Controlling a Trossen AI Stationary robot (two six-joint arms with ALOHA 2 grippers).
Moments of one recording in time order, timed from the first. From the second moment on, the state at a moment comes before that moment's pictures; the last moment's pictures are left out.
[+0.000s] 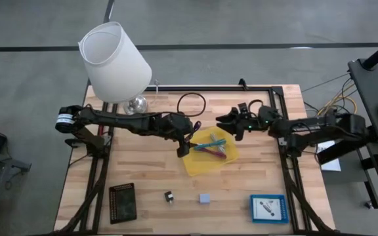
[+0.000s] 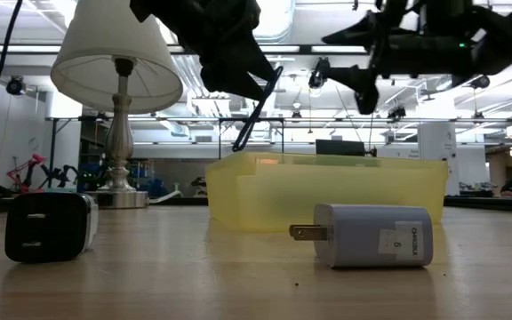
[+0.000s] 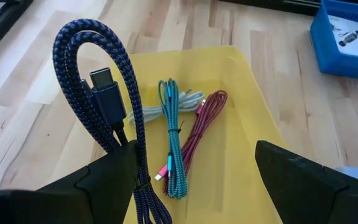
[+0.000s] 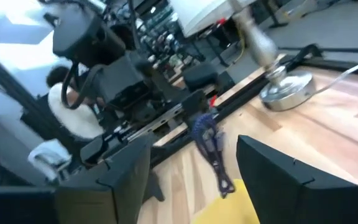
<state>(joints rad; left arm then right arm) 0.03 1.55 1.17 -0.26 -0.03 -0.14 -0.26 1.15 0.38 0.81 -0.20 0.69</state>
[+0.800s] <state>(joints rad) 0.03 1.55 1.18 -0.26 -0.04 -0.15 -0.24 1.44 0.71 0.63 -0.26 0.65</state>
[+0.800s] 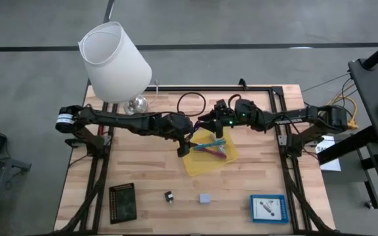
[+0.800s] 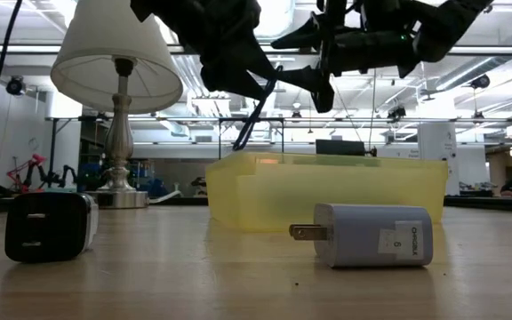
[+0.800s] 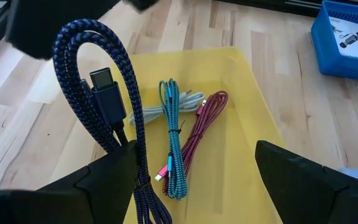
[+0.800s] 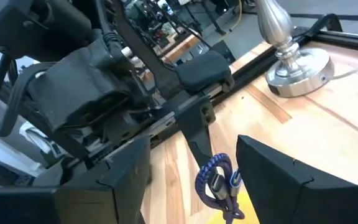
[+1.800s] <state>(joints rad) 0.03 1.55 1.18 -0.25 -0.04 -0.14 -0.26 1.44 0.75 0.46 -0.30 0.70</state>
